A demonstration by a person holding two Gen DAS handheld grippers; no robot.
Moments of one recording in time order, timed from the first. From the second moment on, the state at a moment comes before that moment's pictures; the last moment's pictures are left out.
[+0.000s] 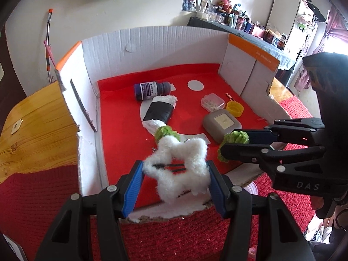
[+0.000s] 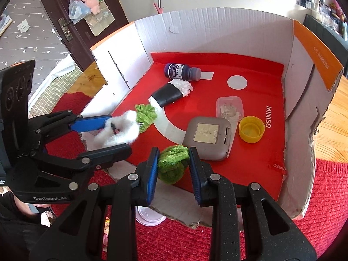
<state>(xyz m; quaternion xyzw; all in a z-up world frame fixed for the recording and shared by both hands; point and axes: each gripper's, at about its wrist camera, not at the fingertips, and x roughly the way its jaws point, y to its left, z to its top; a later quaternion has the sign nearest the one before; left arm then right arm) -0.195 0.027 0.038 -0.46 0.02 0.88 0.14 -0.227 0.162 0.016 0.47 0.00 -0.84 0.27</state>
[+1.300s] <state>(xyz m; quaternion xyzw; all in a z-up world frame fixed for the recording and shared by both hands) -0.218 0.031 0.024 -0.46 0.02 0.88 0.12 -0.245 0.175 0.003 0.47 0.02 -0.85 0.23</state>
